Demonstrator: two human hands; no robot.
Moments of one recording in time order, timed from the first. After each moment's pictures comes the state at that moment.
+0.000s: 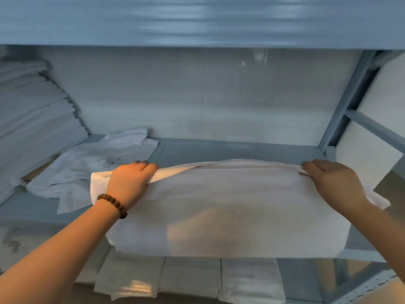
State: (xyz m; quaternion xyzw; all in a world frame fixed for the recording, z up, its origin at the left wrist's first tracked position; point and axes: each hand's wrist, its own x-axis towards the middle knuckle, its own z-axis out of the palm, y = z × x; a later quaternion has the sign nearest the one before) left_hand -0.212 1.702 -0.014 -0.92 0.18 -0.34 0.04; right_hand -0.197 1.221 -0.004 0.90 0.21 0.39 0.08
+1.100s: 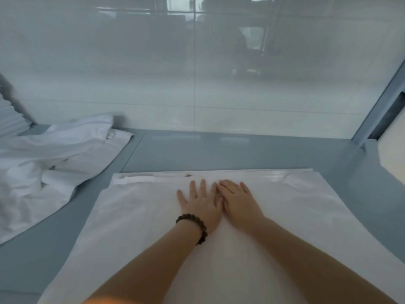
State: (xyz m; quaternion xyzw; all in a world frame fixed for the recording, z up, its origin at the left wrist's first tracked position) left_hand 0.026 1.542 -0.265 -0.99 0.04 0.04 -0.10; right_hand 0.037 1.403 -0.258 0.97 0.20 0.07 -0.08
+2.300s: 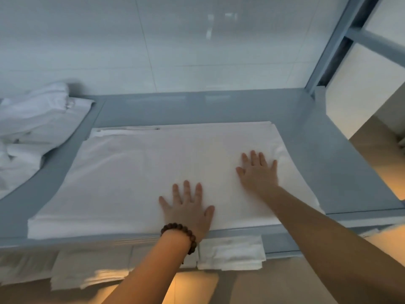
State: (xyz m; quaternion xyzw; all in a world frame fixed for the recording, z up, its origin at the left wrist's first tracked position) left_hand -0.137 1.462 -0.245 -0.98 0.05 0.17 -0.02; right_hand -0.056 1.253 -0.243 0.99 -0.07 -0.11 -0.03
